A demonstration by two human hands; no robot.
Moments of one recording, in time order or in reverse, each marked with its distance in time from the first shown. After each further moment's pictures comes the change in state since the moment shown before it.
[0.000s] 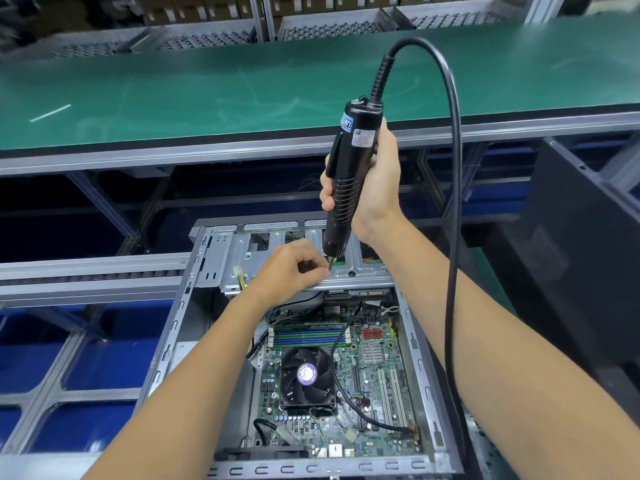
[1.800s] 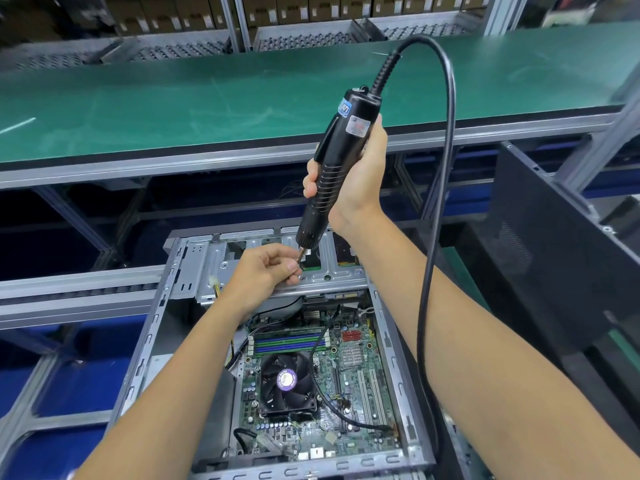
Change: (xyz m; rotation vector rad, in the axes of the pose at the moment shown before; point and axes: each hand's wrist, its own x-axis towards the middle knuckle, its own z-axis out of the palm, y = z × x) left_hand -0.007 0.010 0.003 -0.617 0.116 -0.228; right_hand -0.005 -0.019 0.005 0.144 0.099 -0.130
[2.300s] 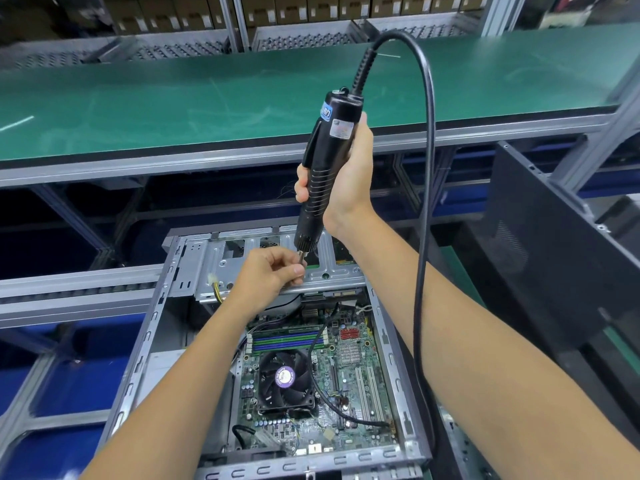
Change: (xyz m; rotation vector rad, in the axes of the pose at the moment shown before) left_hand -0.006 0.006 0.012 0.186 0.023 0.054; right_hand -0.010 -0.001 0.006 -0.093 -0.011 0.074
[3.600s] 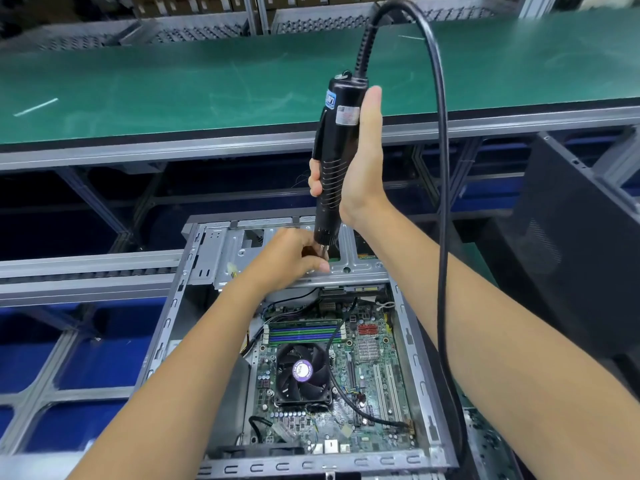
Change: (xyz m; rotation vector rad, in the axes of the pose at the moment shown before) left_hand 0.025 0.012 -0.012 0.525 -0.169 0.096; right_hand 0.023 0.020 0.001 -0.159 -0.076 -0.037
